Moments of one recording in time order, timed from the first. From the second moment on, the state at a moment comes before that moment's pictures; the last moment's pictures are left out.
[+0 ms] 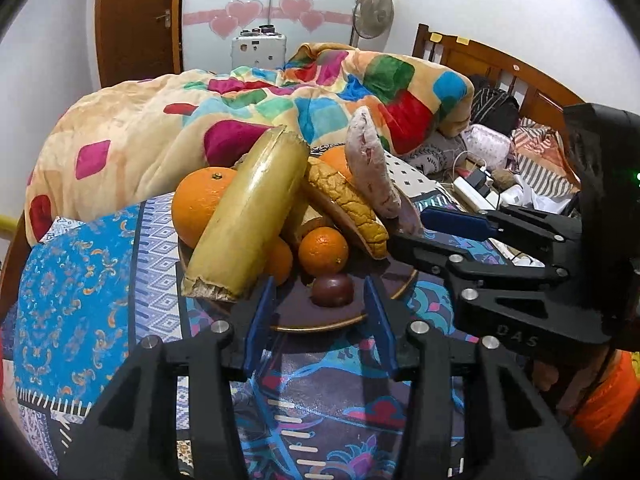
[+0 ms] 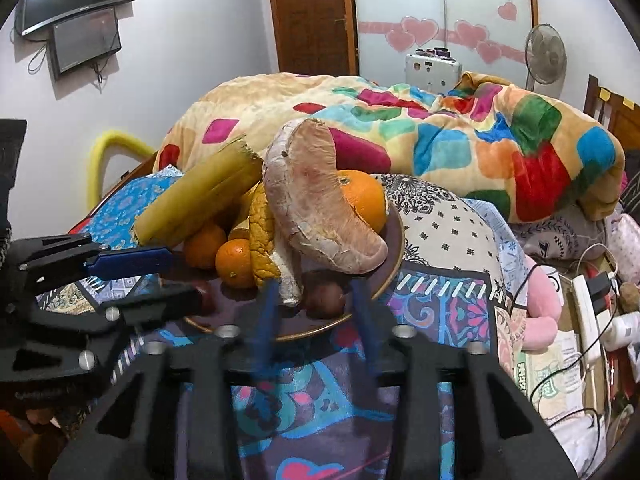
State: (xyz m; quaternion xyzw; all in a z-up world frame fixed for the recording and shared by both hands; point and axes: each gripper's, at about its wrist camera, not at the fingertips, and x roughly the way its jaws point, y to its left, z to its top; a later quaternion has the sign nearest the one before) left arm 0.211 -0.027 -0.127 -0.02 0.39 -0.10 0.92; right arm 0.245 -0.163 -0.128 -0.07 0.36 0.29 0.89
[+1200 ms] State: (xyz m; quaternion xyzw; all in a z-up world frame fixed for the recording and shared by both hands) left arm -0.035 -0.001 0.040 -0.02 0.11 -0.01 0.99; right arm 0.030 -0.208 0.035 -0.01 0.08 0.26 0.96
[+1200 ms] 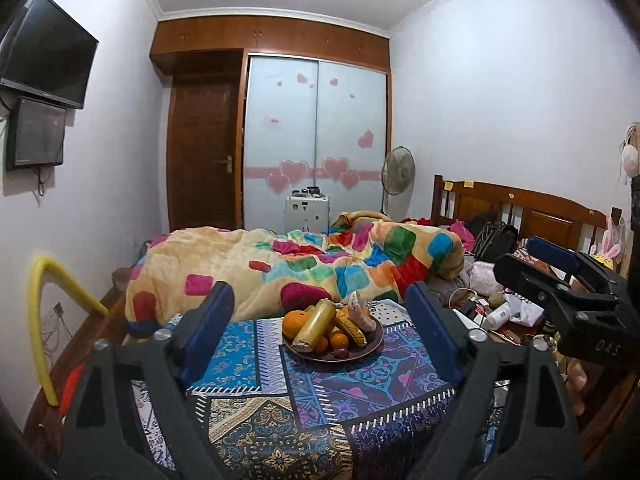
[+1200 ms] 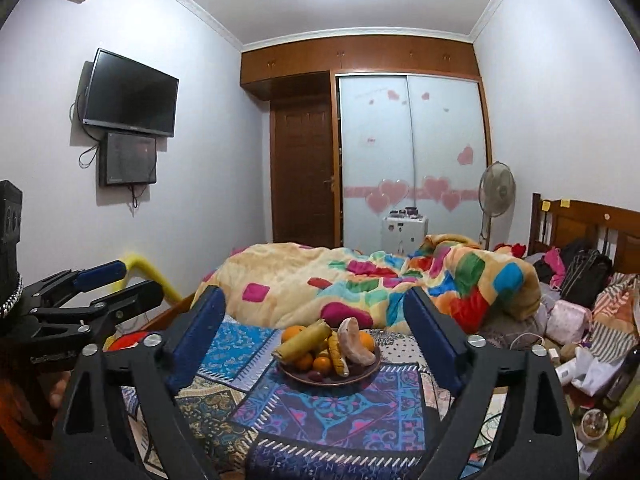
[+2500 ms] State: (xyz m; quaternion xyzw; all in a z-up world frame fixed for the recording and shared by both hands) left arm -0.051 -0.008 0.037 -0.01 0.09 0.01 1.00; right arm 0.008 -0.208 0.034 -0.01 0.07 0.24 0.97
